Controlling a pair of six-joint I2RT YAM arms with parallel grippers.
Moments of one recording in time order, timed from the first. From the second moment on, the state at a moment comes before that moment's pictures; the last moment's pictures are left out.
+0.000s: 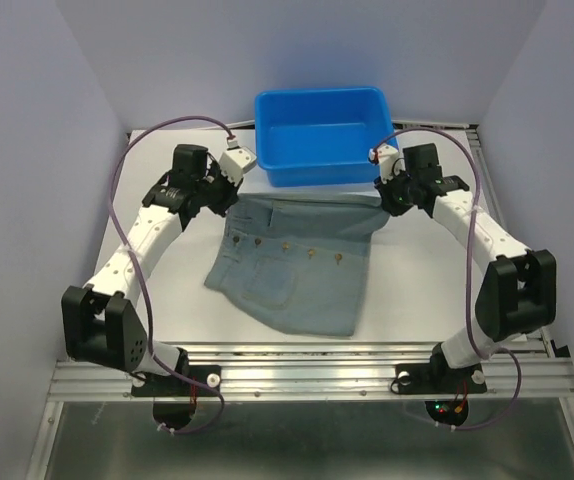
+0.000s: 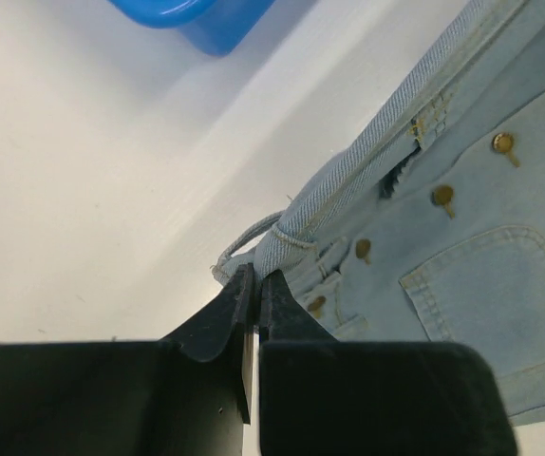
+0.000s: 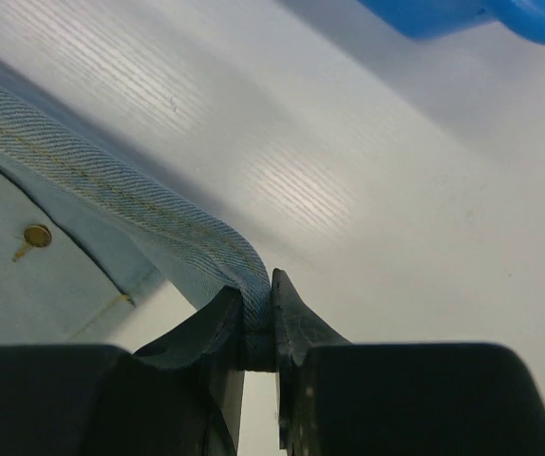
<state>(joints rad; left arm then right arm) -0.26 1.37 1.22 -0.51 0.32 0.43 0.20 1.56 1.27 -0.55 -0.14 -0.40</state>
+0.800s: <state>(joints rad) -0.25 0.73 1.29 -0.58 0.37 0.38 0.20 1.00 1.66 -0.88 -0.44 -0.41</state>
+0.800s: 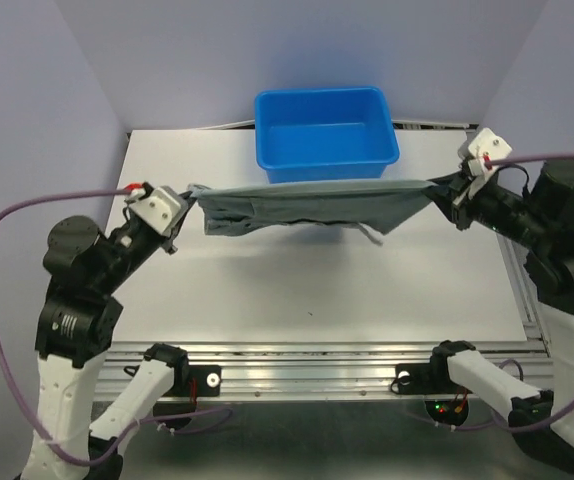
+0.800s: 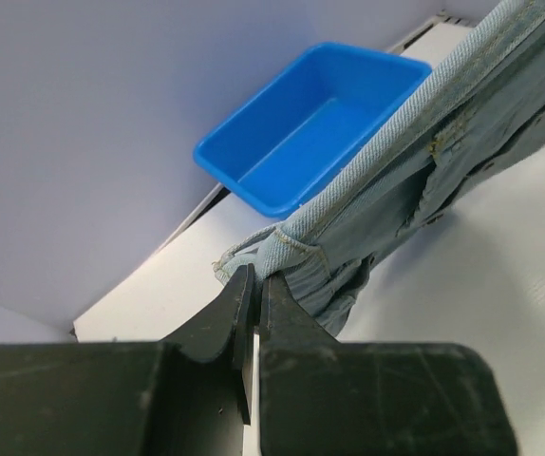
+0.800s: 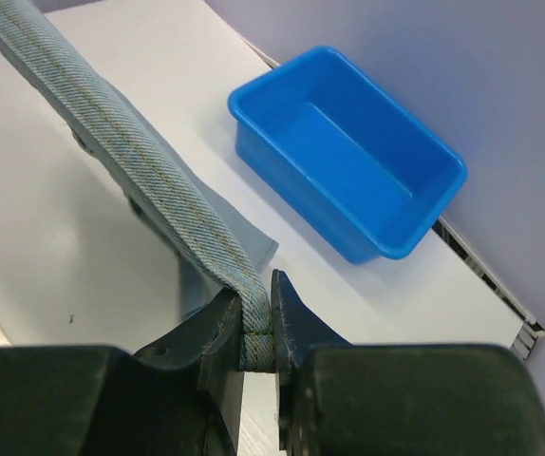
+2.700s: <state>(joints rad) -0.23 1.60 1.12 -0.67 0.43 0.21 0.18 1.58 1.27 -0.72 -0.06 -0.50</state>
